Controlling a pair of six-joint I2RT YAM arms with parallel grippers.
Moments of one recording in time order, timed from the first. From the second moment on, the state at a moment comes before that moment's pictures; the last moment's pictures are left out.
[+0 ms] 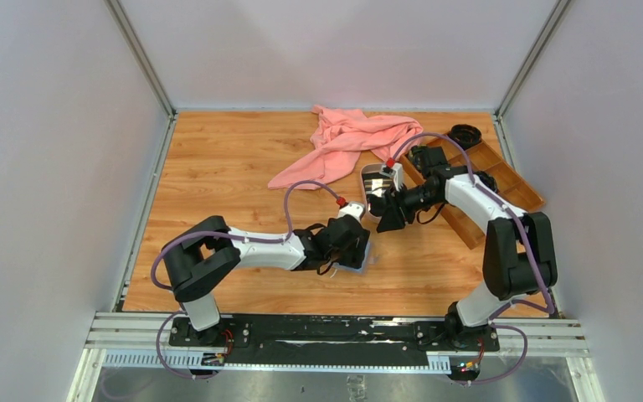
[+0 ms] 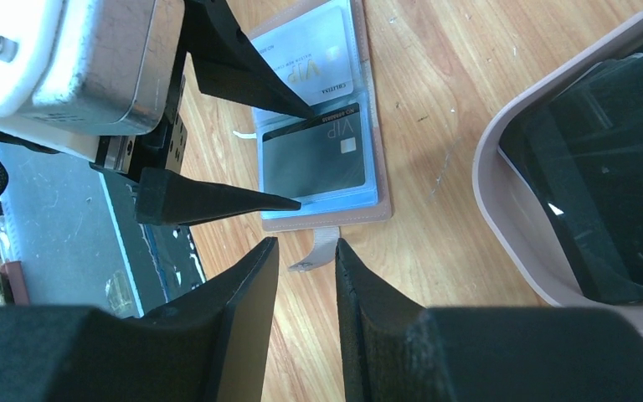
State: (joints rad) left arm -1.08 1.74 0.91 0.03 -0.25 -0.59; right arm 0.20 1.57 1.06 -0.76 -0.94 -0.51
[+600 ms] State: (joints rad) left arm -1.01 1.68 0.76 0.24 -0.10 -0.67; right arm 0.23 1.77 1.06 -0.76 -1.01 -0.43
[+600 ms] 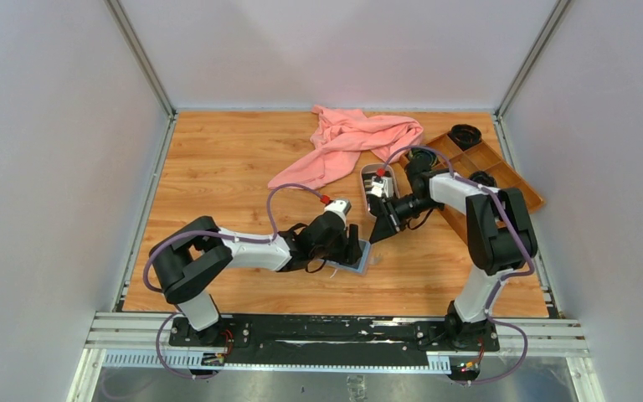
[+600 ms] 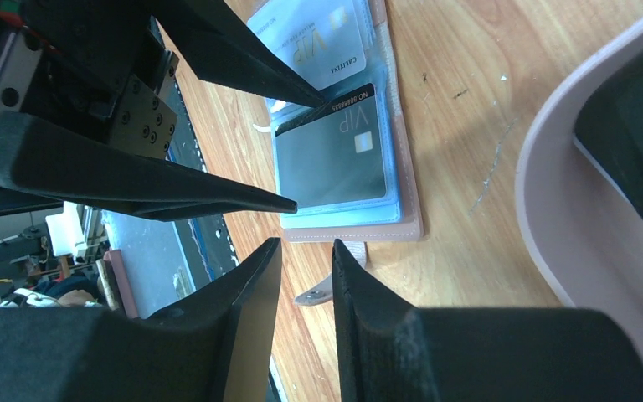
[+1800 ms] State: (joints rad) left arm -0.98 1.61 0.70 0.23 -0.11 -0.65; right arm 0.30 1.79 1.06 -0.76 -0.99 -0.42
